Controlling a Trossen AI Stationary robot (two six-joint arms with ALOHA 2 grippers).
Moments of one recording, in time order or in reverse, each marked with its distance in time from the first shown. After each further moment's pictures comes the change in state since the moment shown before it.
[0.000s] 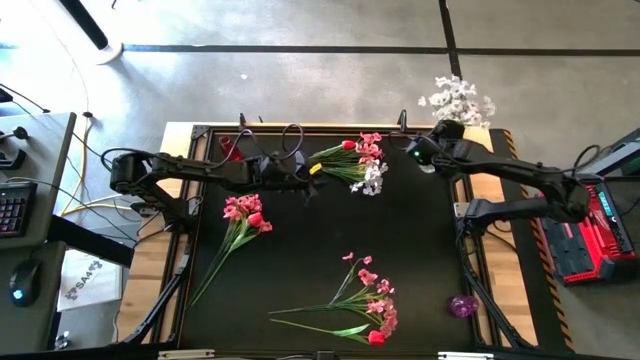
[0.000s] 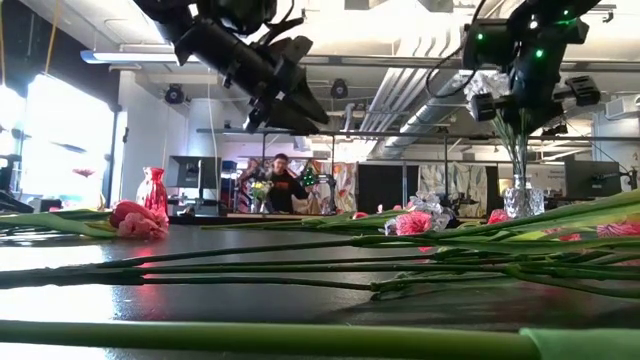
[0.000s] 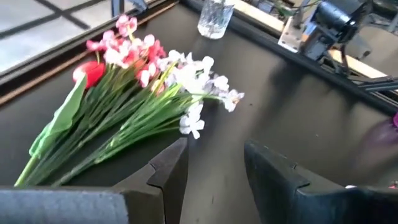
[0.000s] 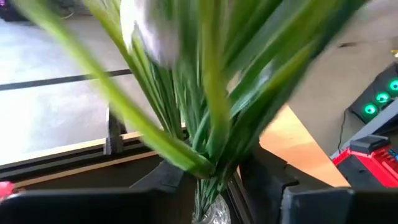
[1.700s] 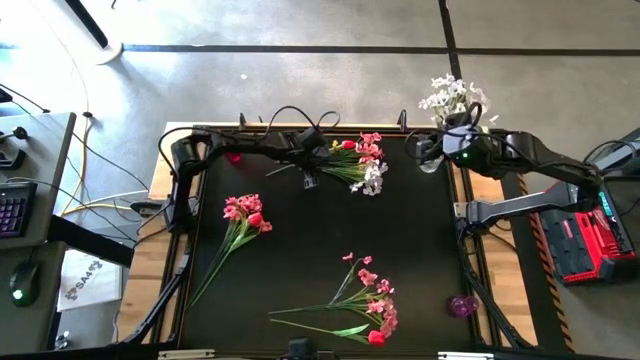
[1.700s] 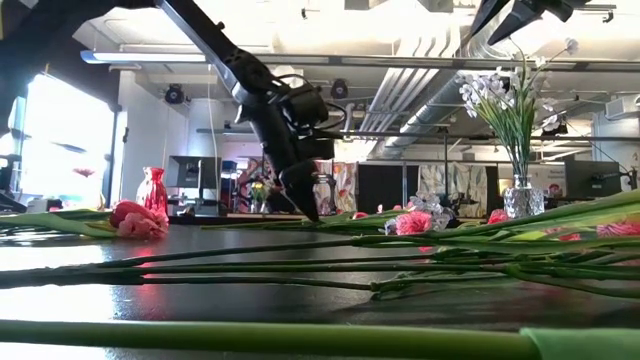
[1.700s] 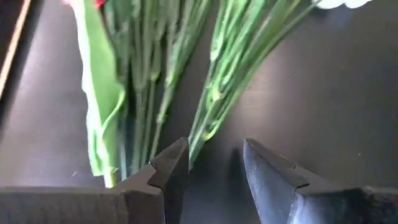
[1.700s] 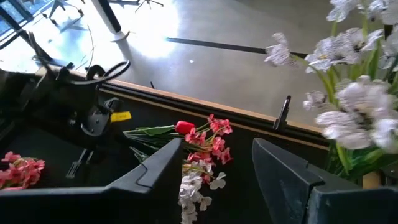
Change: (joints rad) left arm 0.277 0.492 0.423 -0.448 0.190 0.661; right arm 0.402 -0.108 0.498 -0.175 -0.323 -0.293
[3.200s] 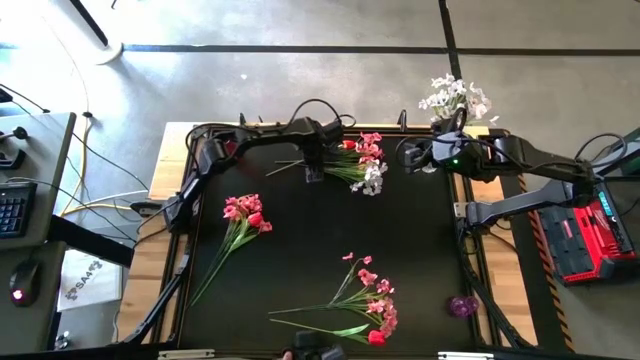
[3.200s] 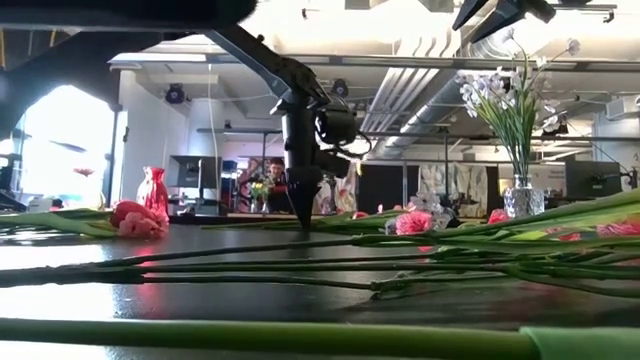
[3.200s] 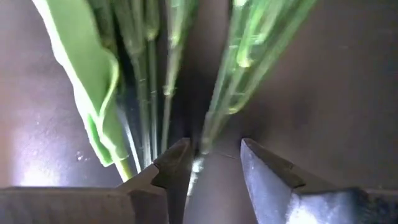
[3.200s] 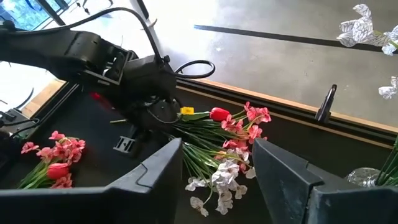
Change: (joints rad) left arm 0.013 0.285 0.526 -0.633 -0.051 0.105; right arm 0.064 0.051 -0.001 0.079 -0.068 0.029
